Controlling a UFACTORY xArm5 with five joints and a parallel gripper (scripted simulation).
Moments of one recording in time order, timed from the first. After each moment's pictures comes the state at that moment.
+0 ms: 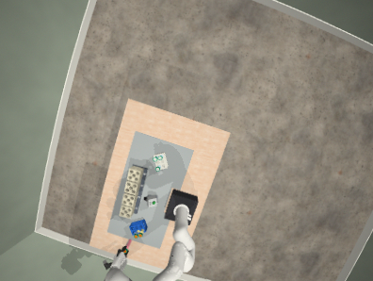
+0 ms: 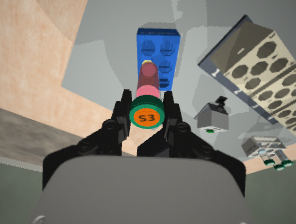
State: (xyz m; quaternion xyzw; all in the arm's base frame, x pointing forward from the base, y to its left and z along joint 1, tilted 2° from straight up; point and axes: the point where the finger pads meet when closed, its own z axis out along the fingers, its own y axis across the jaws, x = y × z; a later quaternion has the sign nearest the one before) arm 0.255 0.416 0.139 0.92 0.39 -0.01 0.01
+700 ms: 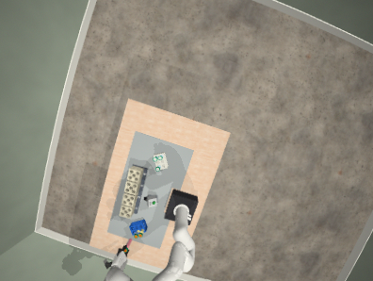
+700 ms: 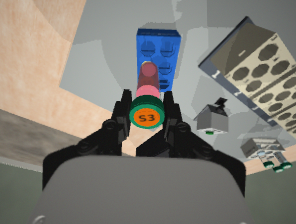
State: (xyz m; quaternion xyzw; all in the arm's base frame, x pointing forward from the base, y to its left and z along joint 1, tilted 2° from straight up) arm 0.255 0.416 0.133 0.92 0.39 -0.01 0.01
